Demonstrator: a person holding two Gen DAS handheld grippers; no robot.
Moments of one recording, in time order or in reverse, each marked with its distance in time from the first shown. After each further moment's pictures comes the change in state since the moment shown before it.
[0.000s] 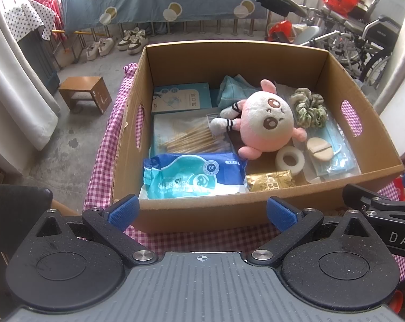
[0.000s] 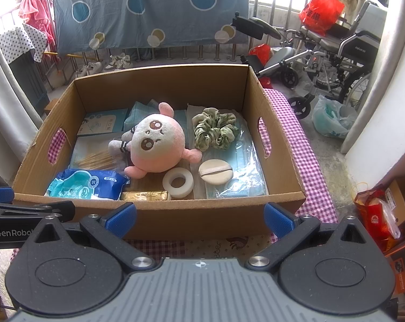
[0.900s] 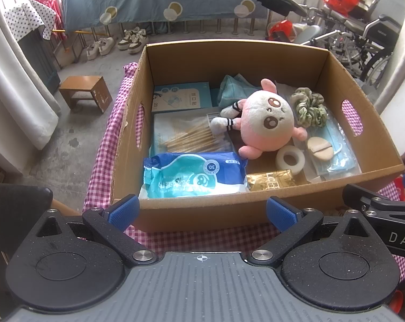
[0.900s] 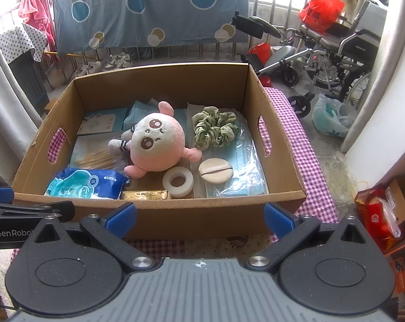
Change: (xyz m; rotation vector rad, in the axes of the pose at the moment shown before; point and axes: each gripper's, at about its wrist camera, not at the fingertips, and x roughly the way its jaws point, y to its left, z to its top) left arm 0.000 0.000 -0.001 0.000 0.005 0.001; right arm 0.000 -0.001 0.001 0.002 0.006 0.002
